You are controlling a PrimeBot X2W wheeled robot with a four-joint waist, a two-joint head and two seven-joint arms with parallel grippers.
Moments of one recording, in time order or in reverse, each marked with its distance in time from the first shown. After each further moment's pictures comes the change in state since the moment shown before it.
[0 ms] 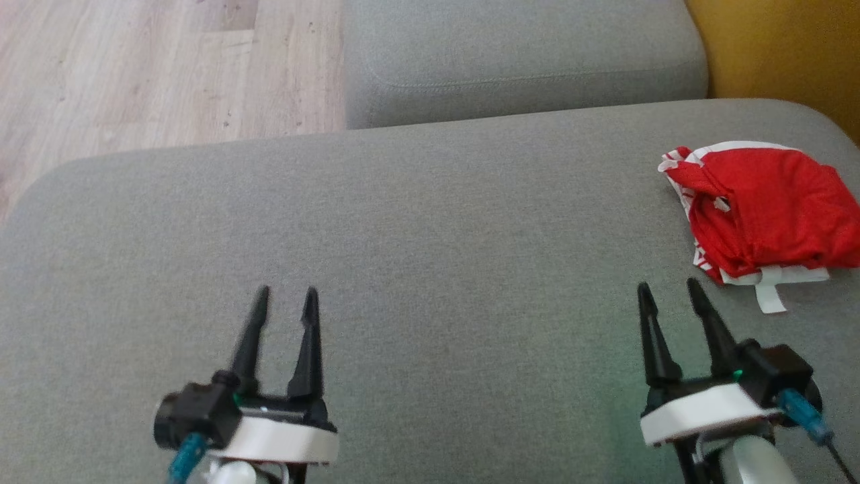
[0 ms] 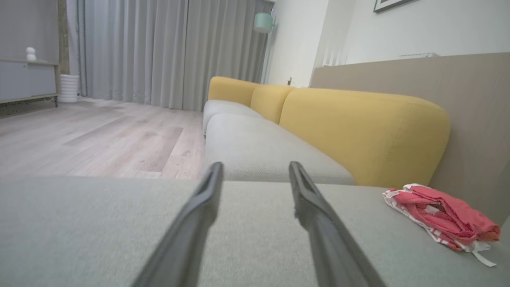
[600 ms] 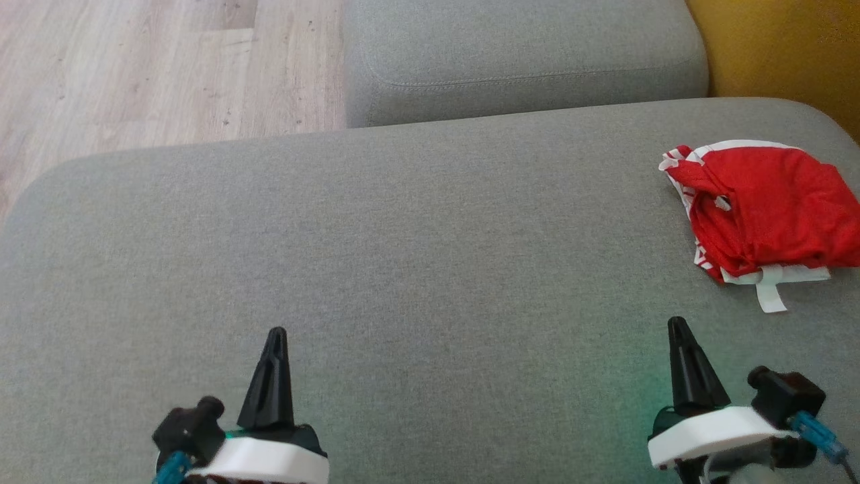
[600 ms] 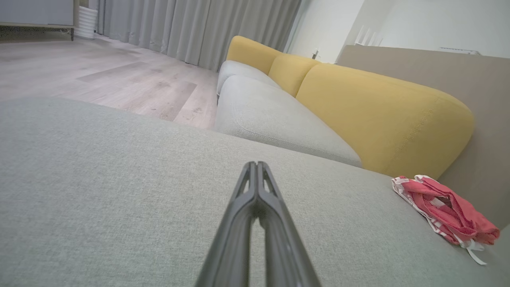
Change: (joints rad) left arm 0.055 0.003 0.007 0.075 -0.144 -0.004 0.033; right arm 0.049 0.001 -0.007 0.070 0.153 0.000 0.032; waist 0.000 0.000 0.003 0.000
